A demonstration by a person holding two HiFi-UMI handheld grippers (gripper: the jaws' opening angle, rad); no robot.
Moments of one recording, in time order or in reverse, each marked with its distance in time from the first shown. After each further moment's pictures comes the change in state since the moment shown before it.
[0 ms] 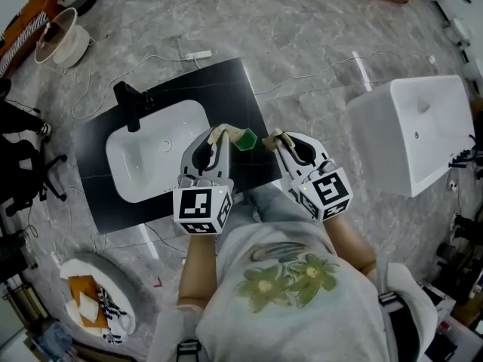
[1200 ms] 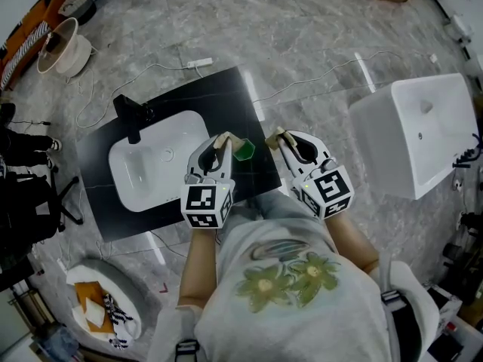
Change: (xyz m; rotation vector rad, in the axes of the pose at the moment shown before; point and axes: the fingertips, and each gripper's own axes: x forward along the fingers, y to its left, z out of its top) left arm 0.037 -0.003 -0.037 0.046 0.105 -0.034; right arm 0.006 -0.035 0.008 0.011 -0.023 -0.021
